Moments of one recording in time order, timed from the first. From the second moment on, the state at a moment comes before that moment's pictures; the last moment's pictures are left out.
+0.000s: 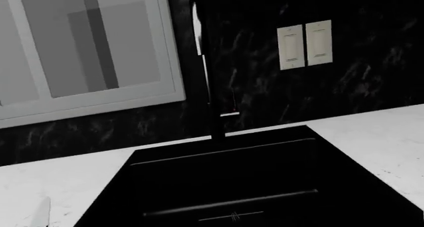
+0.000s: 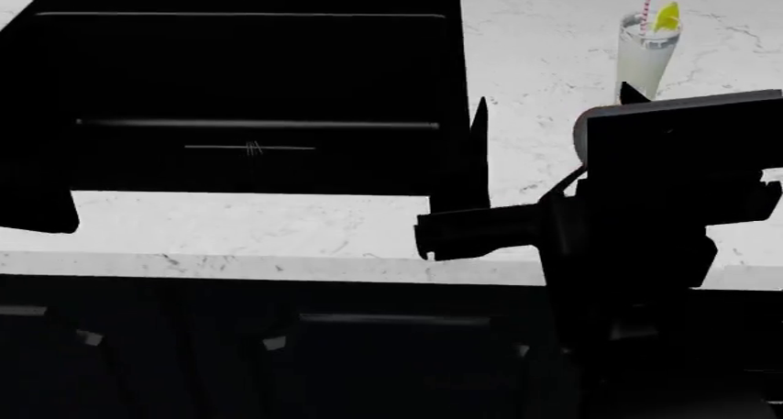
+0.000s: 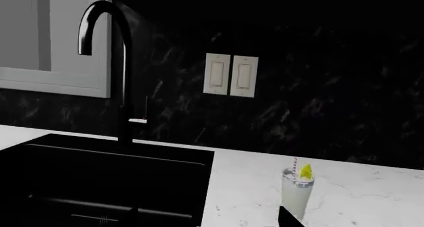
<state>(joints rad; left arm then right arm) -0.80 -0.30 -0.05 0.74 -0.31 -1.41 -0.06 0.72 0.21 0.01 -0.73 0.34 1.23 0.12</state>
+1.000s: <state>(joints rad) -0.78 -0.31 -0.04 0.73 -0.33 -1.39 -0.07 0.69 0.16 0.12 -0.76 0.47 1.24 0.08</state>
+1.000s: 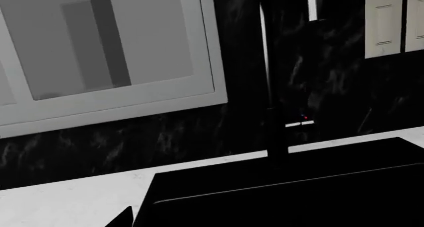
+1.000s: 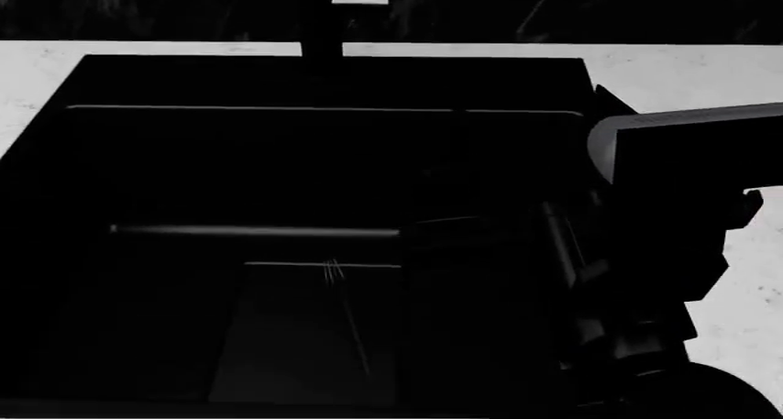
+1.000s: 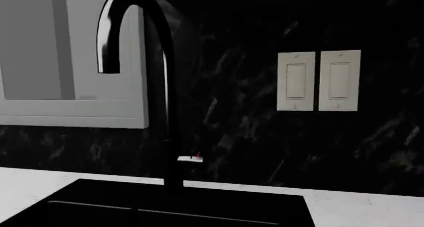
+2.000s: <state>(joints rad) -0.73 -0.30 -0.06 0.70 -0.35 -1.33 -0.08 0.69 0.22 0.23 -0.88 0.54 1.41 0.20</state>
